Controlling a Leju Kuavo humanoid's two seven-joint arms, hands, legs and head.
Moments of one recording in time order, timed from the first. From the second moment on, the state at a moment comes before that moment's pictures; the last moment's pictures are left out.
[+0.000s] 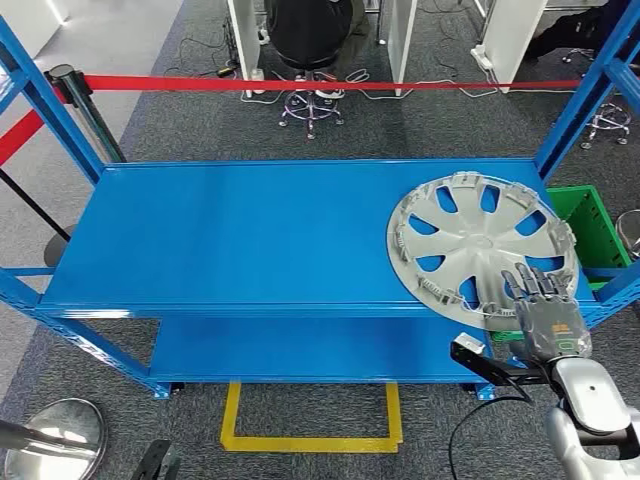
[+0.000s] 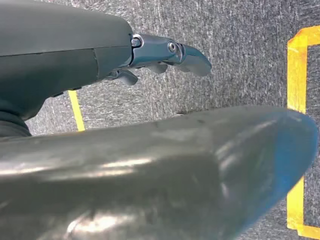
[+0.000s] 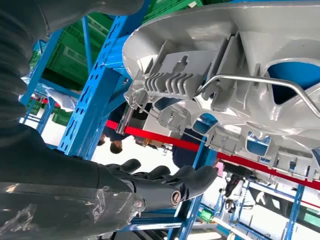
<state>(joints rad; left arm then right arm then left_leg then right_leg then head) -0.06 -0.12 1.16 -0.30 -1.11 -0.08 -0.05 -0.12 -0.29 0.09 -1.54 1.49 0.08 0.02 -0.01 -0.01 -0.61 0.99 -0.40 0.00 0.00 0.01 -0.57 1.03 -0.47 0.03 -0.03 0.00</state>
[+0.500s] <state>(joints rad) -0.06 -0.13 1.17 -0.30 -1.12 -0.09 -0.05 -0.12 -0.29 0.10 -1.53 1.51 0.09 0.01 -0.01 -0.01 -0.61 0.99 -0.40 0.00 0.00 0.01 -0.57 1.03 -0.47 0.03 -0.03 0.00</state>
